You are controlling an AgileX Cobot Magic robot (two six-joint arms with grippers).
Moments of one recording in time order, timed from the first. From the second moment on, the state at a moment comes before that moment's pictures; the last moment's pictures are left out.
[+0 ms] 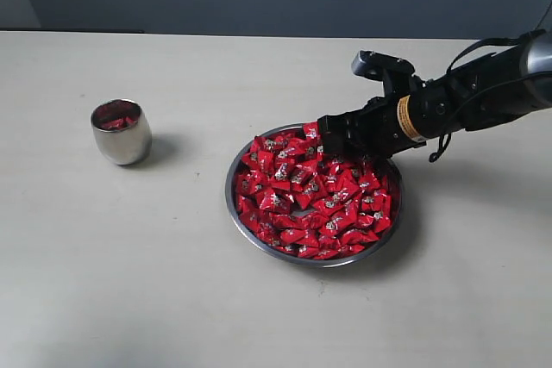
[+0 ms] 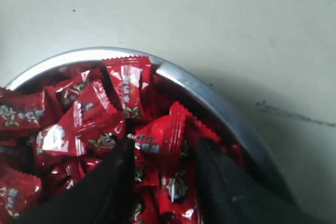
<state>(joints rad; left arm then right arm) 0.12 0.00 0.00 0.04 0.28 -0.02 0.41 2.00 -1.02 -1.74 -0.41 1.97</state>
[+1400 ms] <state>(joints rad) 0.12 0.00 0.00 0.04 0.28 -0.02 0.41 2.08 -1.10 -1.74 -0.52 2.06</state>
